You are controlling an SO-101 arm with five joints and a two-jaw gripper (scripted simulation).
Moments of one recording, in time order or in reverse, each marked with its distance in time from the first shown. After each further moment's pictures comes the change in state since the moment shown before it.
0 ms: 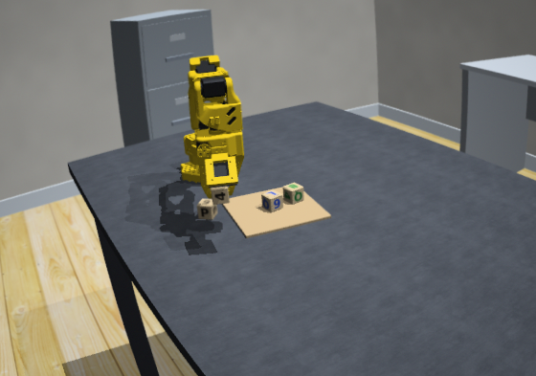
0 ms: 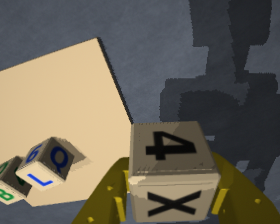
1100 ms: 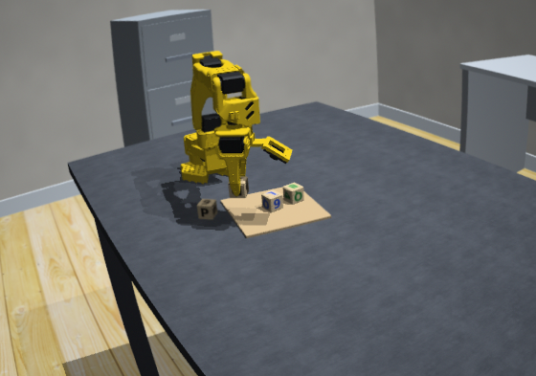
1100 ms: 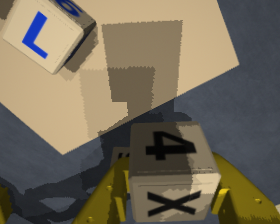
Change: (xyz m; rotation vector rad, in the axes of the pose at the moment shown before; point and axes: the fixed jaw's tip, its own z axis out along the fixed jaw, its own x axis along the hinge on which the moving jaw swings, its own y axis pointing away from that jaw) arm 0.029 0.020 0.001 0.002 -0.001 -1.293
